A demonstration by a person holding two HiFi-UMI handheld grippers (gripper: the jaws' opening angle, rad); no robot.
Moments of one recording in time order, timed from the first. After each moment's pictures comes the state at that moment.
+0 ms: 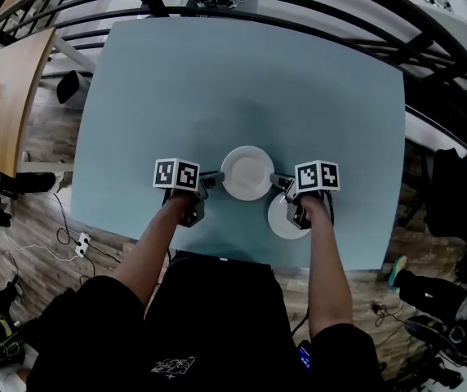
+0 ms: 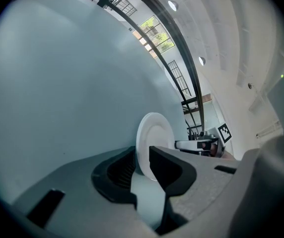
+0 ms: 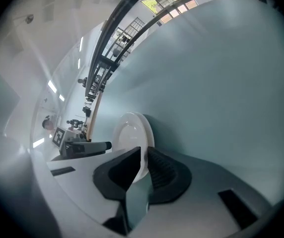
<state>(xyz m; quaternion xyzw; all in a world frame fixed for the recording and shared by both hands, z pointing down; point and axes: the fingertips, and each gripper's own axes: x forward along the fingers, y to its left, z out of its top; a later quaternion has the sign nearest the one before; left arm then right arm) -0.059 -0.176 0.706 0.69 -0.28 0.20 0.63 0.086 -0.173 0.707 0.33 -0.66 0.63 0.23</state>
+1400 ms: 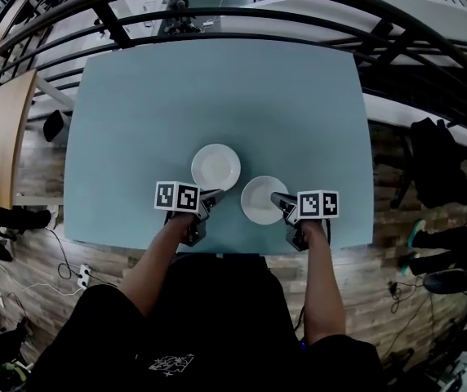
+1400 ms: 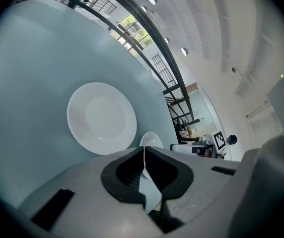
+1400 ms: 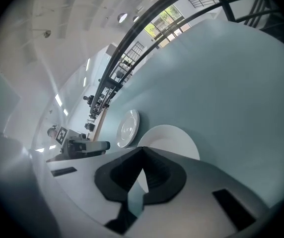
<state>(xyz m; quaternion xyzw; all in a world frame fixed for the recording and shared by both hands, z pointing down) 0.028 -0.093 0.660 0.75 -0.22 0.21 0.59 0.169 -0.063 0.665 0.40 -0.68 0.60 0.13</state>
